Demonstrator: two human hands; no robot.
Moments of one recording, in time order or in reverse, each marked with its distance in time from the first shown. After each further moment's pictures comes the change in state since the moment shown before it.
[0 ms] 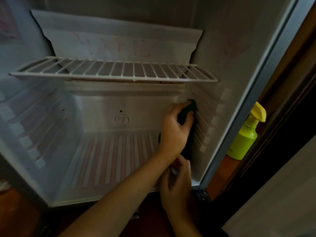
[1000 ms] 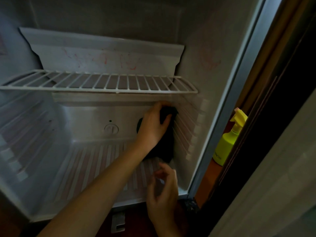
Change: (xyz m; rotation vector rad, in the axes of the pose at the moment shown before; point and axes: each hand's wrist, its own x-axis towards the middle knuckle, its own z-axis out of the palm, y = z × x) left_hand 0.040 -0.014 -0.018 0.316 -0.145 0.135; right_hand 0.000 0.000 -0.002 -0.006 0.020 -0.095
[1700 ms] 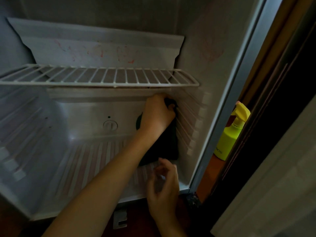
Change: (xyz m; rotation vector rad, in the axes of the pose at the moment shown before) left_hand 0.020 0.029 -0.001 0.196 0.001 -0.215; right_hand -0.002 -0.001 0.002 -0.007 -0.013 0.001
